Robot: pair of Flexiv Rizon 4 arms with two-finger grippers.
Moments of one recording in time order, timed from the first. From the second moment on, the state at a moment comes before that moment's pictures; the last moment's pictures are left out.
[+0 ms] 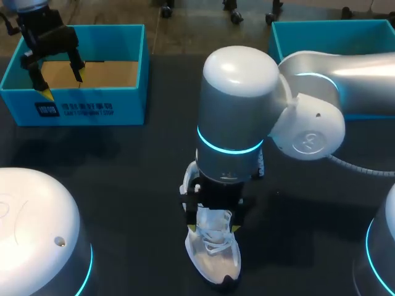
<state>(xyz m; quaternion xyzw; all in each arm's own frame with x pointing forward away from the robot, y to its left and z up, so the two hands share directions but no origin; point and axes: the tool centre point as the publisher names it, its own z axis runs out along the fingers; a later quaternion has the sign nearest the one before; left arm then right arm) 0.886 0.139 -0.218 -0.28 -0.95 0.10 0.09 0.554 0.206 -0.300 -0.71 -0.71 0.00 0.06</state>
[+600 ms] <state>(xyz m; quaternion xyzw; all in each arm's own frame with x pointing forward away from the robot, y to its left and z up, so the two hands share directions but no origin) 0.886 0.139 -0.218 -0.28 -0.95 0.10 0.09 0.595 0.196 -0.316 -0.72 -0.69 0.01 0.03</state>
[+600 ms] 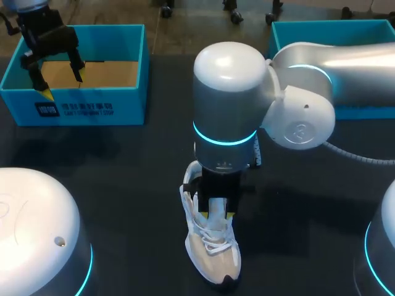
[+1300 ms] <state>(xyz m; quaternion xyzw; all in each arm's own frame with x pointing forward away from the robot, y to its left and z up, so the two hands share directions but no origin) 0.886 0.139 -0.218 -0.28 -0.95 0.10 0.09 0.599 0.203 -0.319 -0.73 -0.68 0.01 0.05</state>
